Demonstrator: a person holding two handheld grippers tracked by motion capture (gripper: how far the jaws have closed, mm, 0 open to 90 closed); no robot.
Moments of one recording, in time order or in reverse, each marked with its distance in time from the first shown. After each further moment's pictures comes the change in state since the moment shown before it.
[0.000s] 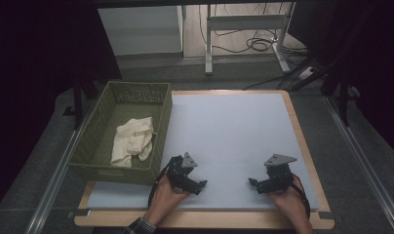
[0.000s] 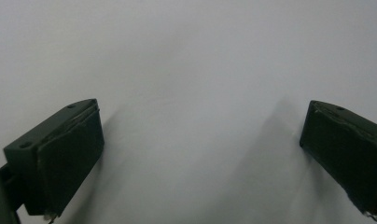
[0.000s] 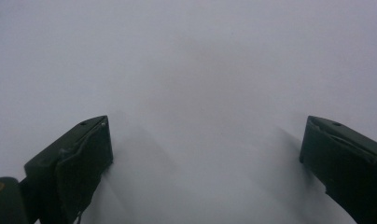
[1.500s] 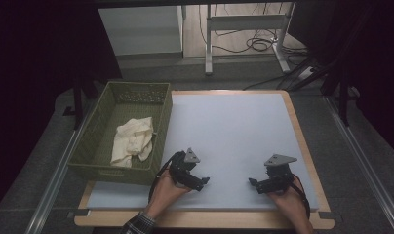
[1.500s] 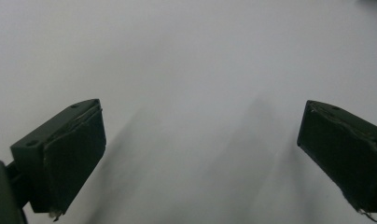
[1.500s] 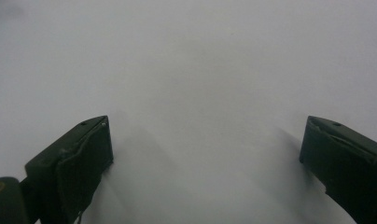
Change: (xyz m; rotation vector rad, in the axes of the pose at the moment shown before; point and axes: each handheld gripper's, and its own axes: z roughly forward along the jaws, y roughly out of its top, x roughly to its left) left arm 0.000 0.022 -0.006 0.006 -0.032 0.018; right arm 0.000 0.000 0.000 -0.002 0.001 0.000
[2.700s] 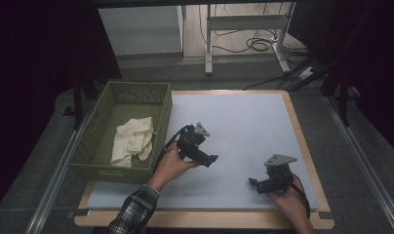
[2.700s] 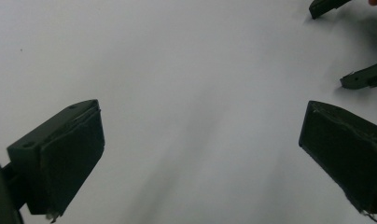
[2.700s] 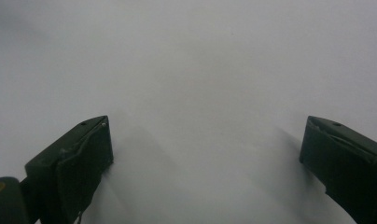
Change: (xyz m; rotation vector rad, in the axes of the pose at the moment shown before) left arm 0.025 0.081 -0.018 0.019 -0.027 0.023; right arm 0.000 0.000 0.000 0.000 -0.001 -0.004
